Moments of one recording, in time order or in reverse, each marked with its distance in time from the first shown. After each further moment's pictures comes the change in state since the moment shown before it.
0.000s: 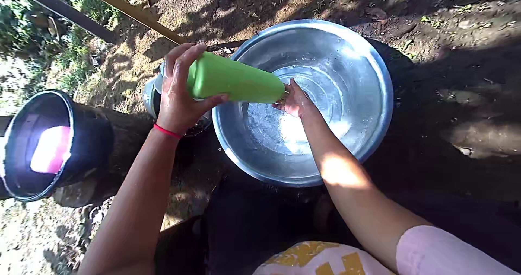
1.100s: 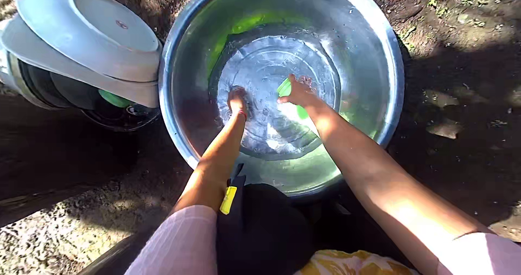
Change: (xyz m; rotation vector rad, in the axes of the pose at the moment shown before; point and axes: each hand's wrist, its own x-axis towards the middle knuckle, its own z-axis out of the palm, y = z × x) left_hand -0.052 -0.124 0.371 -0.868 0.227 -1.365; right_hand 0.082 0.003 -0.096 -1.761 0.287 0.221
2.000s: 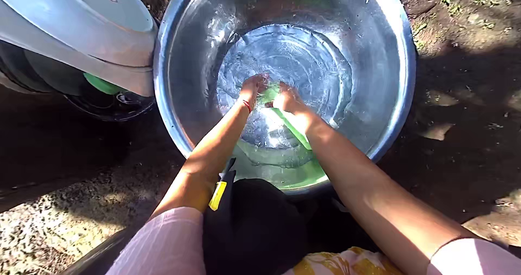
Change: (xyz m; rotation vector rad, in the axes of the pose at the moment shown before) left_hand -0.015 0.037 0.012 -0.057 -0.334 -0.043; right_hand 0.002 -0.013 0.055 0.105 -0.031 -0.125
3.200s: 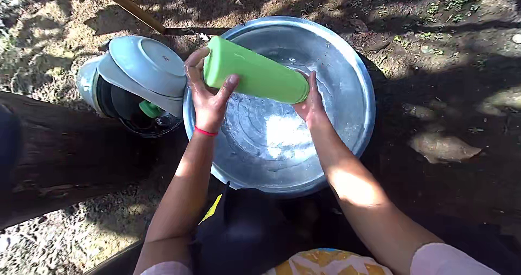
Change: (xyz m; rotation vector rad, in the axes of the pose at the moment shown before) left_hand -0.176 0.154 -0.032 0.113 0.036 1.001; right_hand -0.095 -0.030 -0.085 1.580 0.291 -0.350
